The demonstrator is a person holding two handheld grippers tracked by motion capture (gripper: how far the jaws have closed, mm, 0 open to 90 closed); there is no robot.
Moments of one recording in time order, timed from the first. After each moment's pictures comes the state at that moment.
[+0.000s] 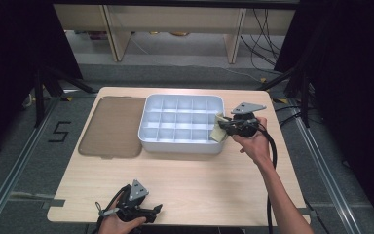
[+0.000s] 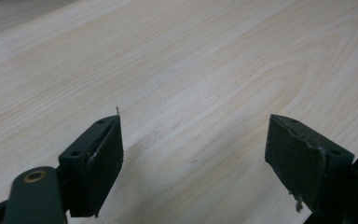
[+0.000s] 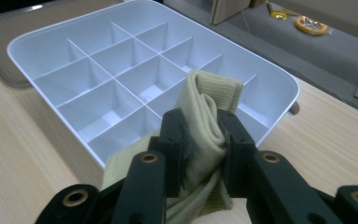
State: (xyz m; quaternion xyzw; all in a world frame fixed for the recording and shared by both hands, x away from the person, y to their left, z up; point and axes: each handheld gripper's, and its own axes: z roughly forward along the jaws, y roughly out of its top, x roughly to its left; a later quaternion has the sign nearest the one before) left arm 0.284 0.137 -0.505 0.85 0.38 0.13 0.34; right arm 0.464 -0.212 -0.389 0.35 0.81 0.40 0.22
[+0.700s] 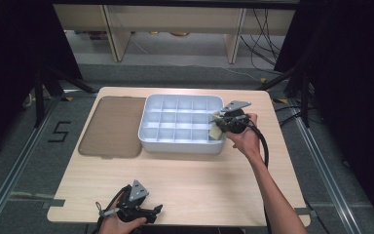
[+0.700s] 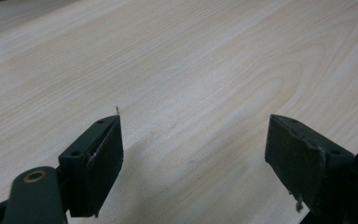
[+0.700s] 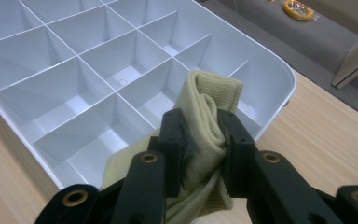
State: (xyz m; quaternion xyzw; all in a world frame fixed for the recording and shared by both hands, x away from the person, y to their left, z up) left arm 0.283 0.136 -0.505 0.85 0.38 0.13 0.34; right arm 0.488 -0.194 -0.404 0.35 0.84 0.34 0.25
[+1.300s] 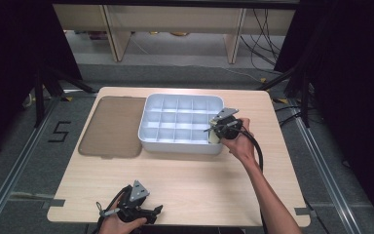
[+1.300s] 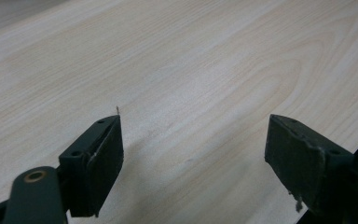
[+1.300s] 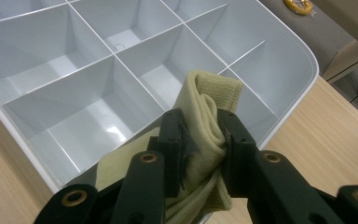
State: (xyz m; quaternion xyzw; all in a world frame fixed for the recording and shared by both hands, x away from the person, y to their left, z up) left arm 0.283 0.135 -0.506 0.85 0.38 0.13 0.34; right arm 0.487 -0.181 -0.428 0.31 0.87 0.28 0.27
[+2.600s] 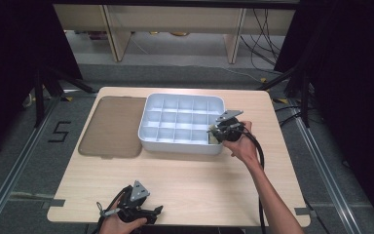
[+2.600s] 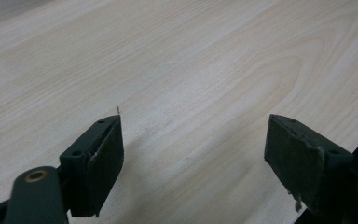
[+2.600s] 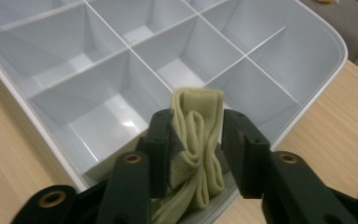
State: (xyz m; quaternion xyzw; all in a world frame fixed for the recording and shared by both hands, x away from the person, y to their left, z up) left arm 0.283 0.134 -0.507 0.85 0.38 0.13 0.34; right arm 0.485 -0.189 -0.434 0.34 0.86 0.31 0.23
